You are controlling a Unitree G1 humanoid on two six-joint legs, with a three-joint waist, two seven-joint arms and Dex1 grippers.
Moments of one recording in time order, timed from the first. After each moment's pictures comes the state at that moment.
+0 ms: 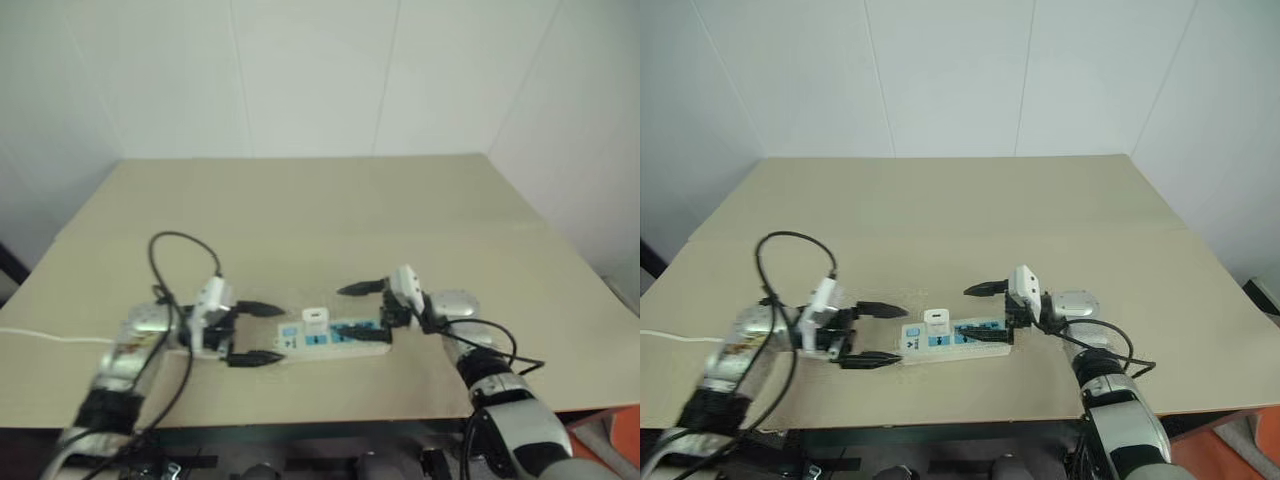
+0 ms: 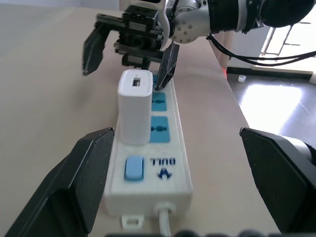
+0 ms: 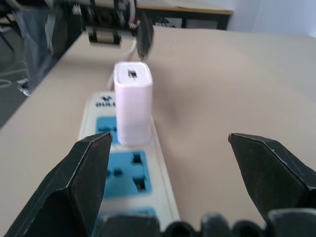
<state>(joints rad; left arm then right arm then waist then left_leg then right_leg) -0.35 0.73 0.01 0.12 -0.49 0.19 -1.49 -0.71 -0.37 0.07 0.81 0.25 -0.38 1.48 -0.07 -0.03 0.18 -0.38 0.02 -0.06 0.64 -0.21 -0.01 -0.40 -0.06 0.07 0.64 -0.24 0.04</state>
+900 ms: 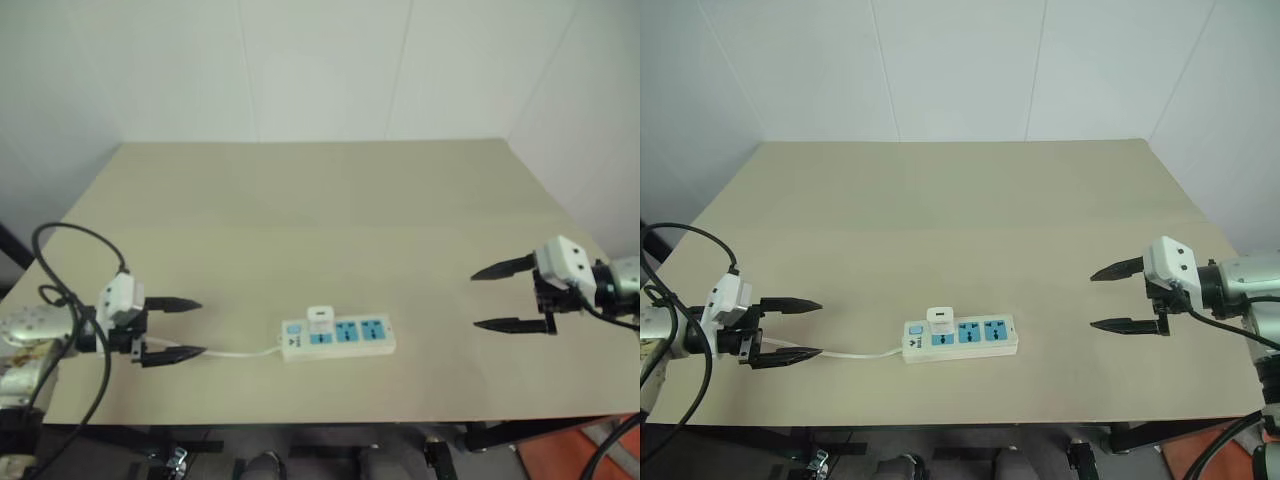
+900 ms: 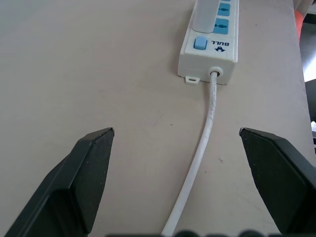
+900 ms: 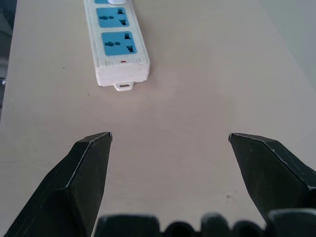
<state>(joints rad) -0.22 0.94 0.19 0.22 -0.45 0.07 -1.47 -0.48 -1.05 -0.05 0.33 0.38 -0.09 1.55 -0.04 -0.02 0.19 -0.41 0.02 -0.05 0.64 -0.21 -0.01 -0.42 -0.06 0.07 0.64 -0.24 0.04</state>
